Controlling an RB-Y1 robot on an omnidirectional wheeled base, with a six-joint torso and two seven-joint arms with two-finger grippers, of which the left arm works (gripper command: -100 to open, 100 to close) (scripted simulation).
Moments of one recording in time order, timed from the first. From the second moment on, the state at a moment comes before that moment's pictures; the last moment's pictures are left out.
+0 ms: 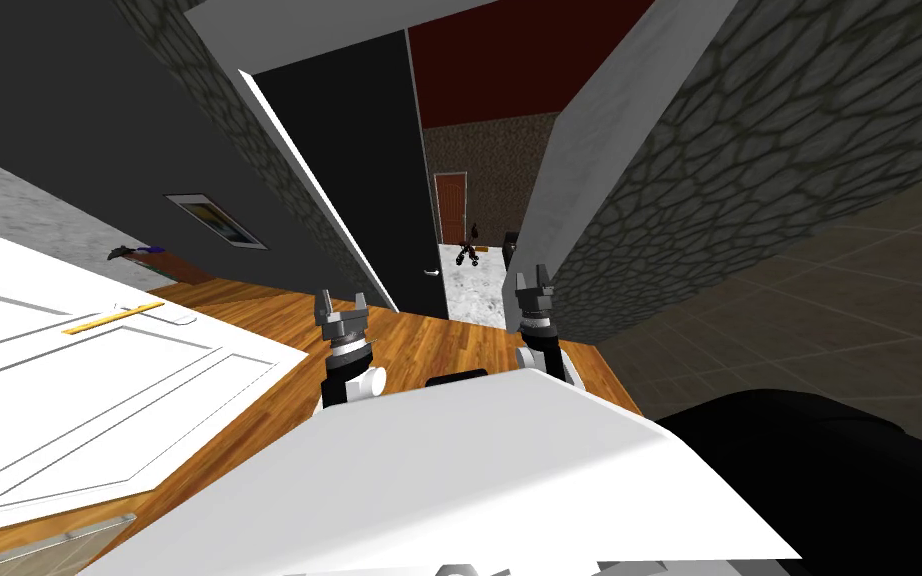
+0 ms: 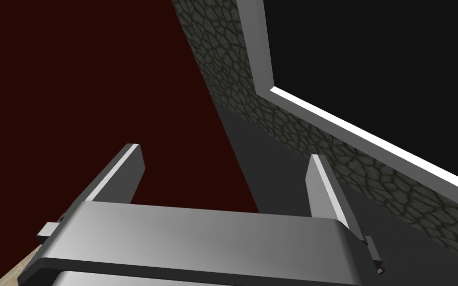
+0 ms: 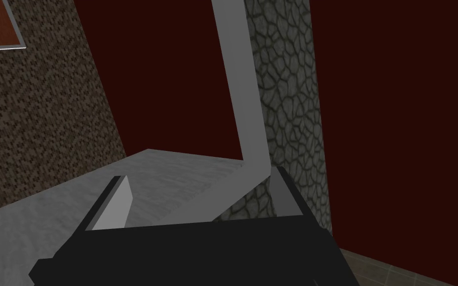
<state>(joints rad) 0.42 0.04 0.02 -2.04 0.10 -0.67 0.09</state>
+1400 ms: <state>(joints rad) 0.26 0.08 -0.06 -1.64 0.05 -0.70 0.11</state>
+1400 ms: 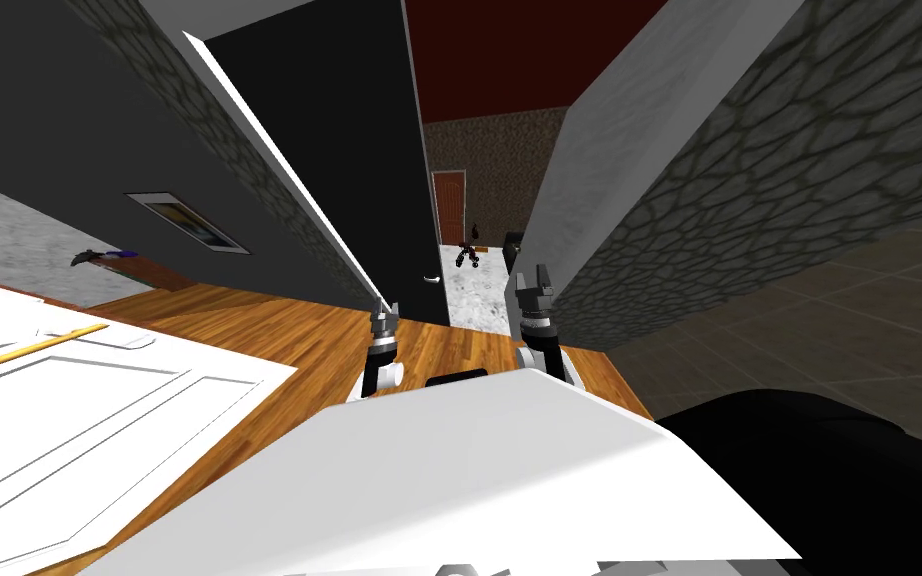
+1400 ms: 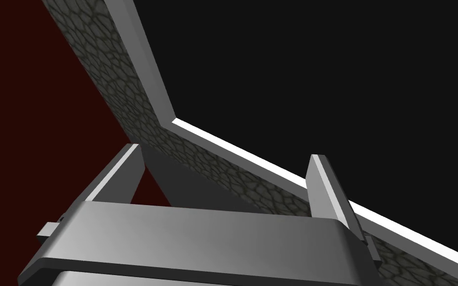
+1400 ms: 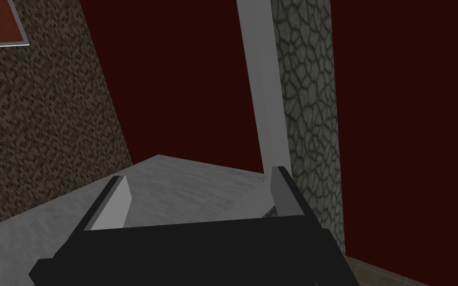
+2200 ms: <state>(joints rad) 0.16 0.09 -0.10 -1.40 0.02 -0.73 0.12</state>
